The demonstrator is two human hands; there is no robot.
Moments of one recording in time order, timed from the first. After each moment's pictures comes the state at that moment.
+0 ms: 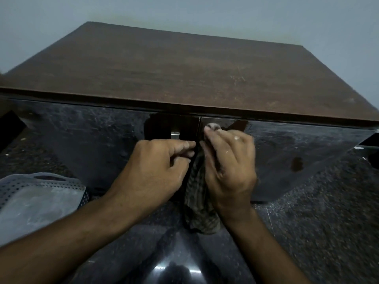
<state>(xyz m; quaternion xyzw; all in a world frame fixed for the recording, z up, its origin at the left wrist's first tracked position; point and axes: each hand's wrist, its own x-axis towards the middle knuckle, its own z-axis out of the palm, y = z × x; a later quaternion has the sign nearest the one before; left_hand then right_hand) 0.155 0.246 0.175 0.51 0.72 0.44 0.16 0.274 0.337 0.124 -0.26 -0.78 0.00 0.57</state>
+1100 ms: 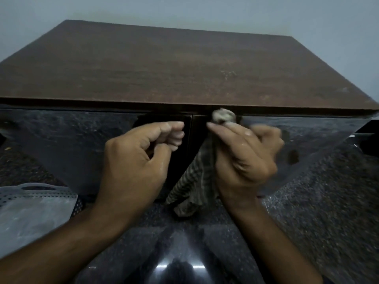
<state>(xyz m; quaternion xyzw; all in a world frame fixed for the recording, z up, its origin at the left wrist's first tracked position) 0.151 0.252 0.175 0.49 0.63 0.59 0.09 0.283 0.355 0.125 -0.26 -0.73 0.02 0.63</state>
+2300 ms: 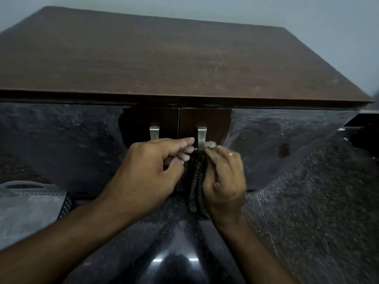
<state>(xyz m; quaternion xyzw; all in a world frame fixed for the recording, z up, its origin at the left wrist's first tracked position) 0.162 0.257 0.157 0.57 0.65 0.46 0.20 0.296 0.346 0.064 -0.34 -0.75 0.03 0.57</state>
